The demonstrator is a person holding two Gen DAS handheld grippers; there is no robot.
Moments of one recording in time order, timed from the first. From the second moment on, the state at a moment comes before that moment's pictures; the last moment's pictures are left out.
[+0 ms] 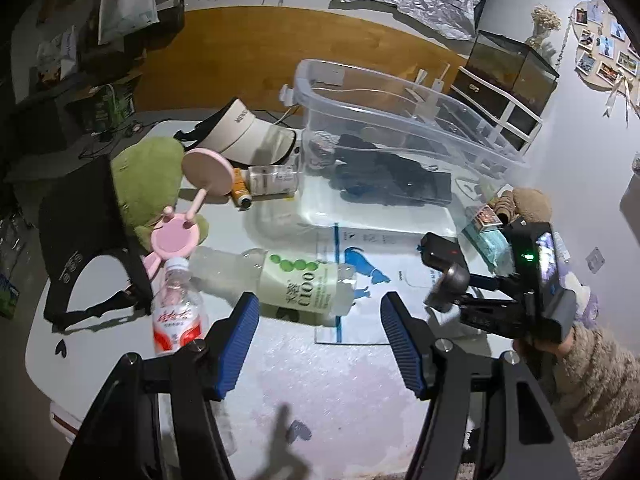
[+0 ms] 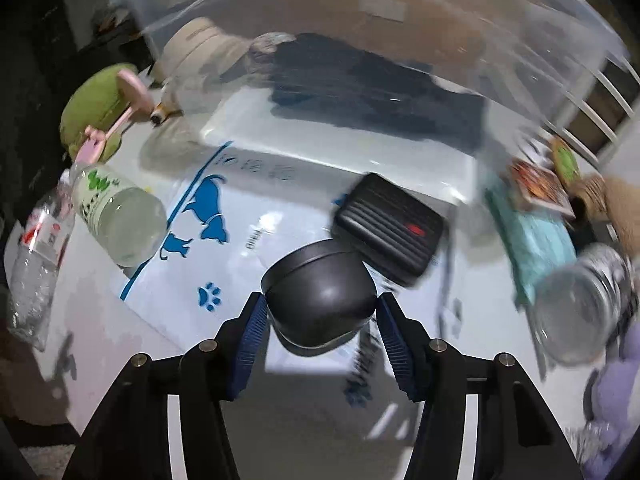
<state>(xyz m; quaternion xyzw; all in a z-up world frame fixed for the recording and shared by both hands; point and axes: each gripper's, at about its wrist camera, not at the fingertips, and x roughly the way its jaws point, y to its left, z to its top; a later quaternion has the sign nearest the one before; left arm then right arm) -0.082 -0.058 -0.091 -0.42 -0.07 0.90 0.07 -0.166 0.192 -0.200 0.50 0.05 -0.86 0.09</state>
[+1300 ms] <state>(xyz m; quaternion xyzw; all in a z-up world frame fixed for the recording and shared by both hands) -0.125 0.004 -0.097 -0.43 -0.04 0.89 0.15 -0.110 0.383 -0.183 0.45 -0.18 -0.86 -0.12</state>
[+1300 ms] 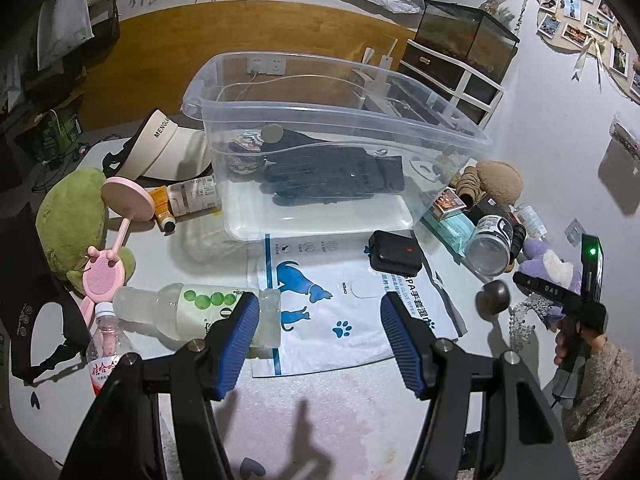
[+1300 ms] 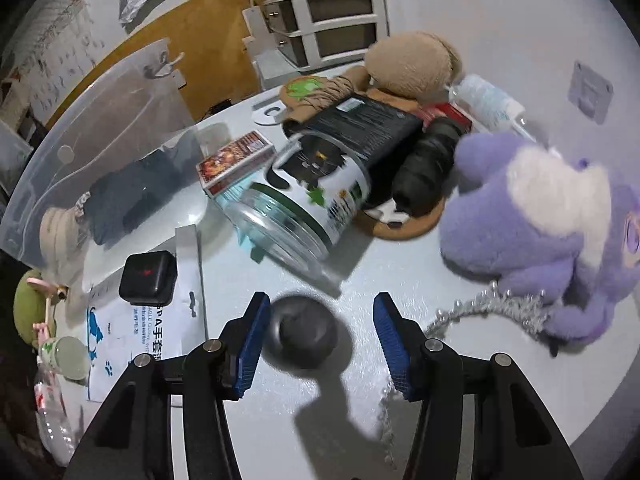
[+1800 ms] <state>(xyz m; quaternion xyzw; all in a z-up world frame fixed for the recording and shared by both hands) -0.123 0.001 -0.098 -0.43 -0.03 0.89 0.14 -0.128 0.312 -0.196 0.52 -0.14 -0.84 0.05</state>
